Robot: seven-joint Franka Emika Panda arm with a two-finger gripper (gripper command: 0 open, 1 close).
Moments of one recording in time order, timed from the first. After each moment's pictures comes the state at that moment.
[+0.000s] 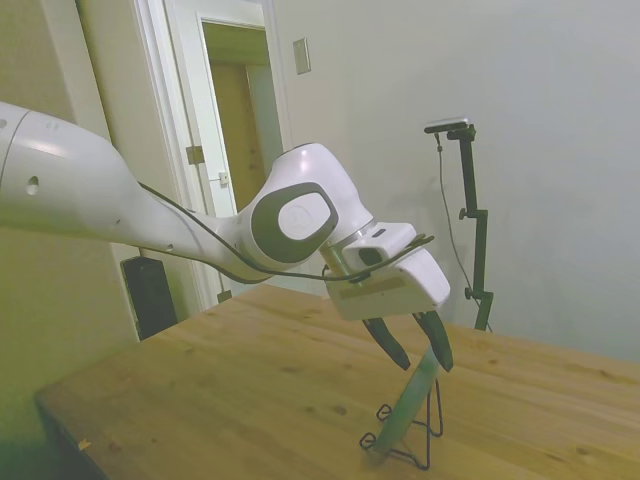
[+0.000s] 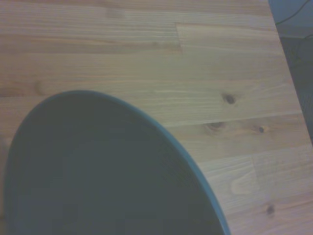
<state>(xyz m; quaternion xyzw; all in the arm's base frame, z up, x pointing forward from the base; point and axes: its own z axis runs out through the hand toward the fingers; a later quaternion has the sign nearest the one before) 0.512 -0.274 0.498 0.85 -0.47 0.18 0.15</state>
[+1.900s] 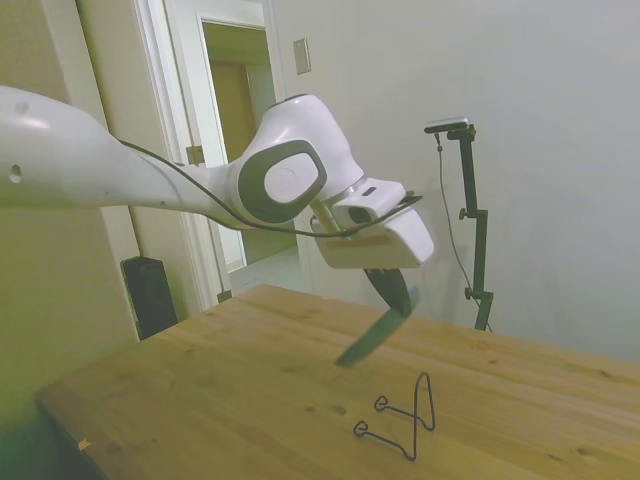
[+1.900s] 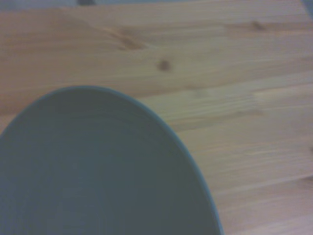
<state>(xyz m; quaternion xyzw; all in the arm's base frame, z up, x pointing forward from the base) 0.538 -0.220 0.563 0.85 -0.48 0.20 -0.01</state>
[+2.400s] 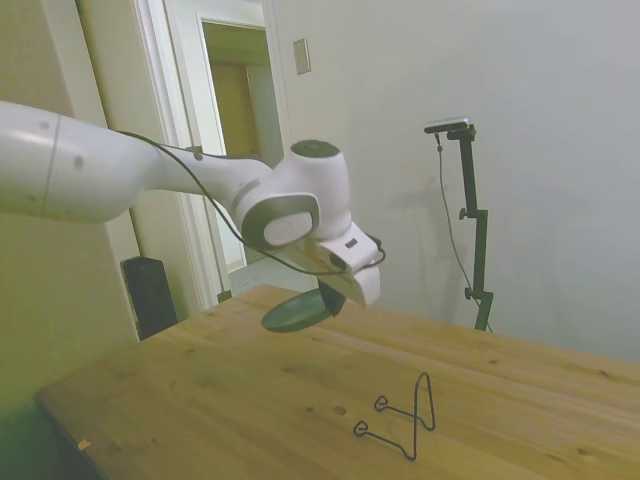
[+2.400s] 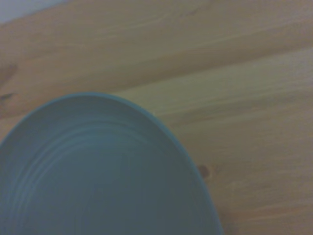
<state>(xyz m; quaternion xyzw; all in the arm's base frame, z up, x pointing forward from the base) 0.586 -0.166 0.456 0.87 -0.46 0.05 -0.20</state>
